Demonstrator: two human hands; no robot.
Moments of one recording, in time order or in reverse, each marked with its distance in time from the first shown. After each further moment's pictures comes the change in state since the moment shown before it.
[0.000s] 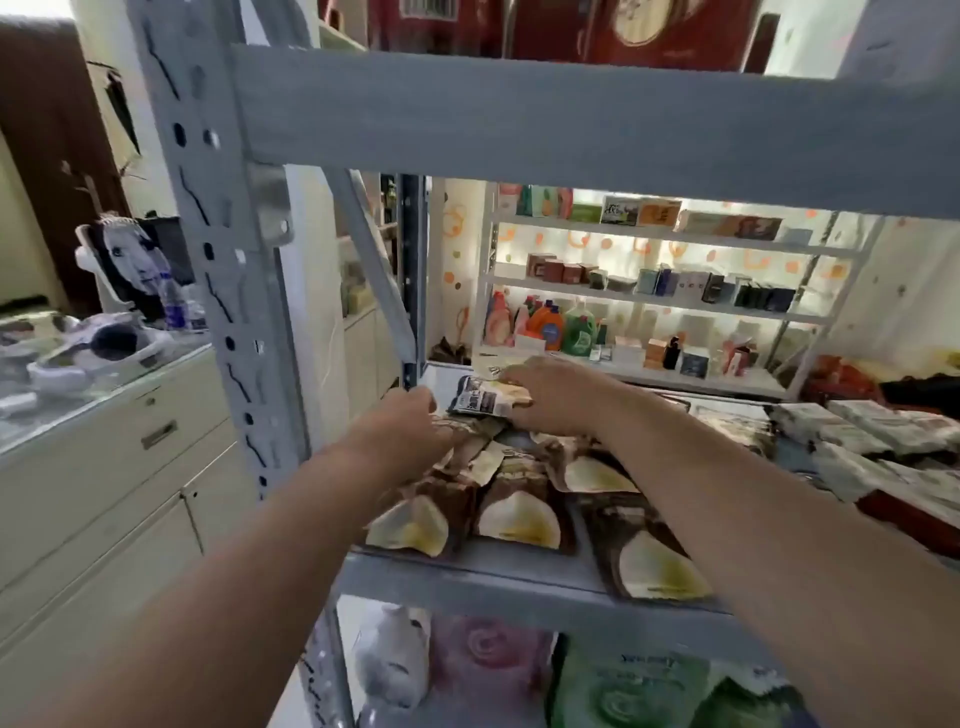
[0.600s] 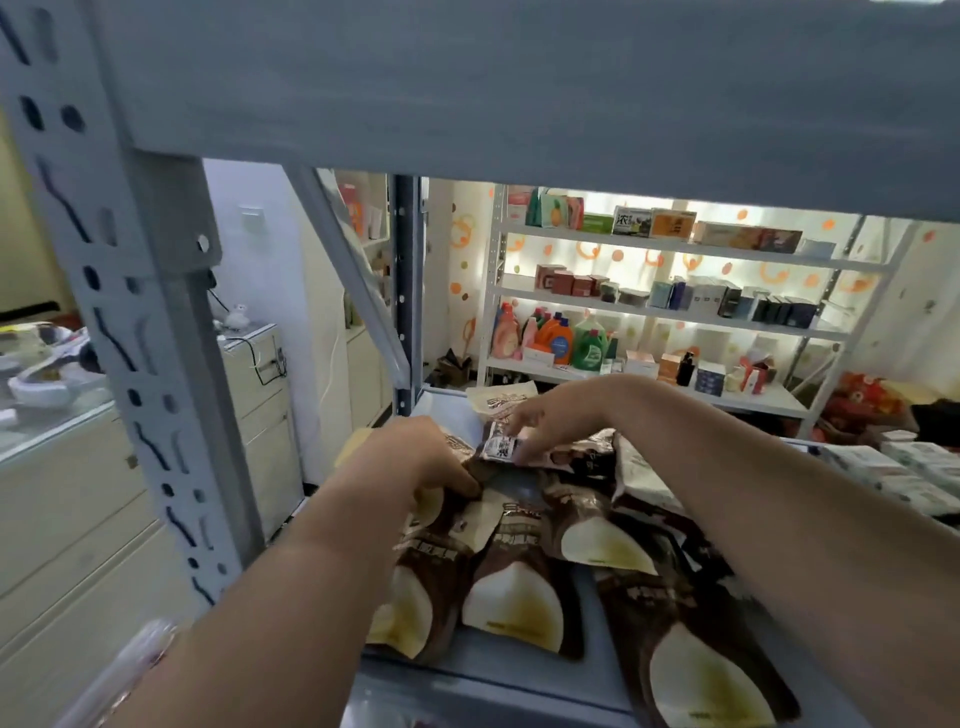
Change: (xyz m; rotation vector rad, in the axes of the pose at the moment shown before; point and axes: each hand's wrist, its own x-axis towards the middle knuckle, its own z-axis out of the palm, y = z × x) left_hand 0.074 0.013 0.016 0.187 -0.260 -0.184; right_hand 0.079 0.057 0.006 0.109 -0.523 0.062
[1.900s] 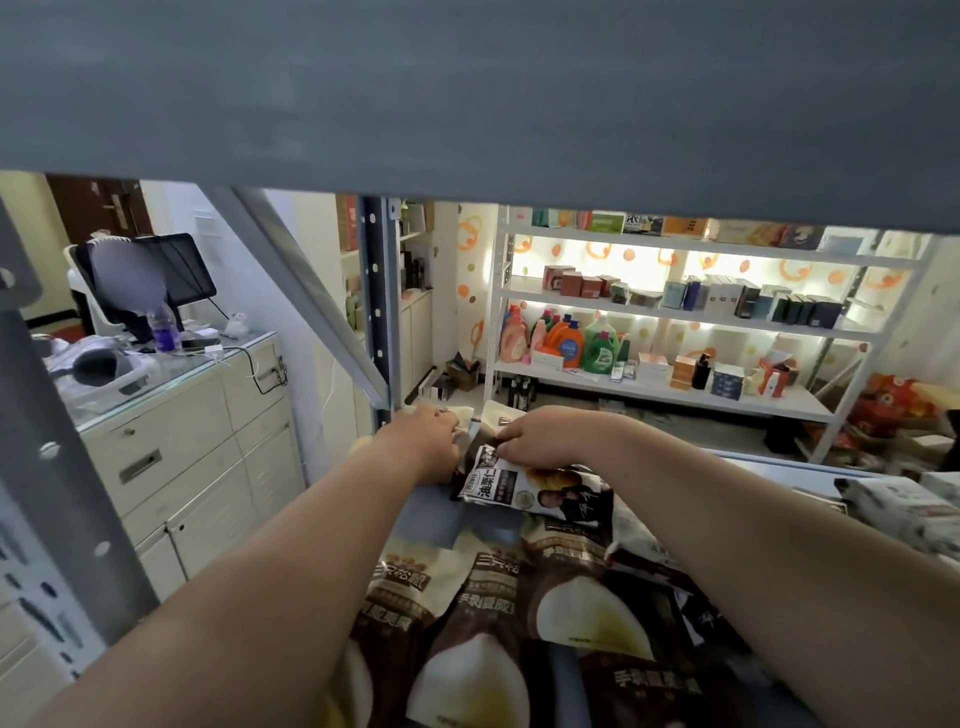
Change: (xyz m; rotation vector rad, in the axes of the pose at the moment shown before) left_hand 0.104 0.025 0.019 0.247 0.185 0.235; right_hand 0.051 0.024 0.010 -0.032 0.175 0.002
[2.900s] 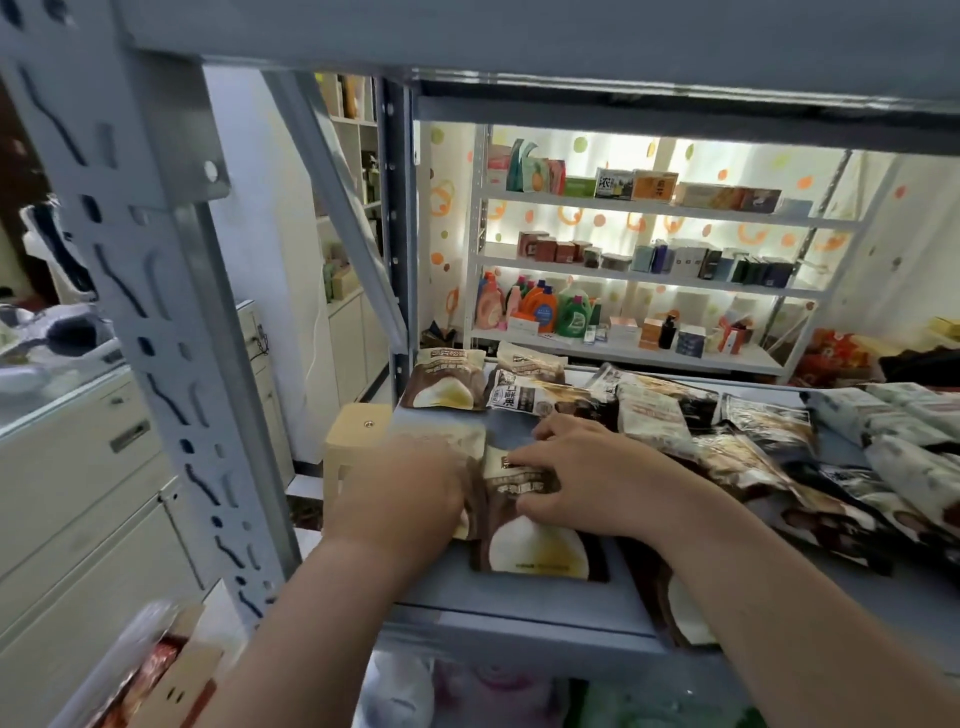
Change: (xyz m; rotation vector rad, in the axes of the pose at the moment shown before) left_hand -0.199 -0.011 0.011 -0.157 0.152 -0.028; right_hand -0.148 -0.083 0.067 0.032 0.238 -0.015
